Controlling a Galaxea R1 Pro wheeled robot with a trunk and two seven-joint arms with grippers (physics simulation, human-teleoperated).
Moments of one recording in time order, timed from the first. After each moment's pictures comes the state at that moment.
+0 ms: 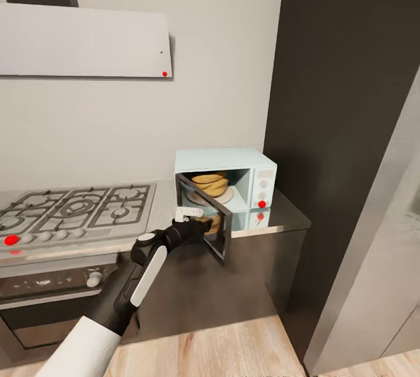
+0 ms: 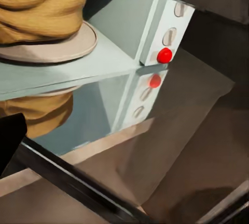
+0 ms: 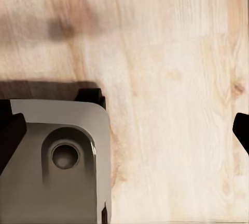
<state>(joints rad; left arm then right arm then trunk) -0.62 -0.06 -0.33 -1.27 0.37 0.53 -0.08 -0.25 -0.18 0.21 0.03 -0.21 -0.03 0.15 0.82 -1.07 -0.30</state>
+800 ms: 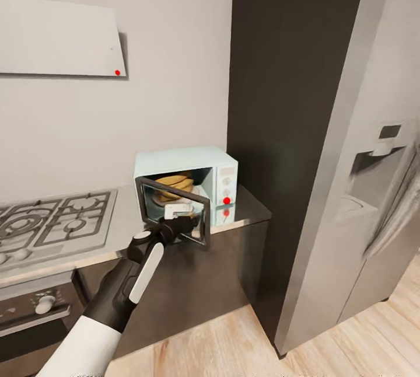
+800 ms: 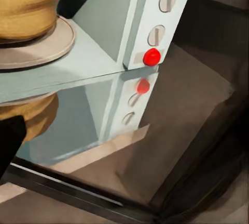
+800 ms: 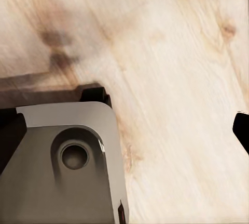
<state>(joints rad) -0.62 -0.07 -0.27 -1.27 0.34 0.53 0.09 -0.23 -0.18 0.21 0.03 -0.33 -0.03 0.15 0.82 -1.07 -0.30</state>
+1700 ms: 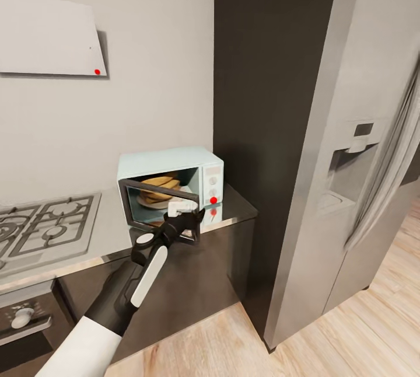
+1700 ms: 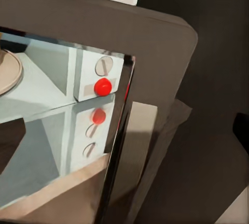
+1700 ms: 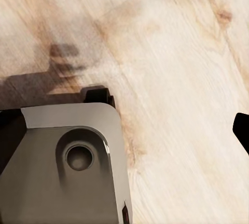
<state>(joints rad) -0.62 -0.06 -0.34 -1.27 0.37 0.39 0.08 -0.23 -0.17 0.21 0.03 -0.33 -0.03 0.15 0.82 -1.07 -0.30</state>
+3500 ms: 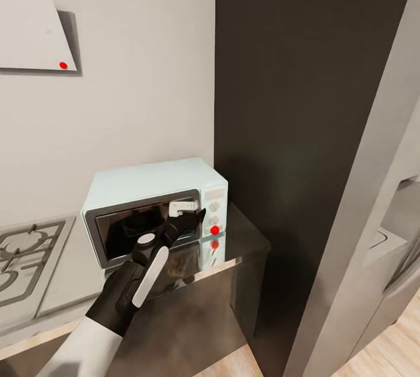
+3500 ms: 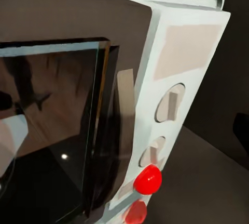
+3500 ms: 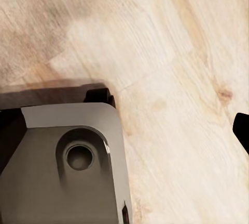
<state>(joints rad) -0.62 -0.06 -0.34 -1.27 0.34 0.38 0.08 -0.23 -0.17 0.21 0.03 -0.33 -0.03 0.15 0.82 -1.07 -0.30</state>
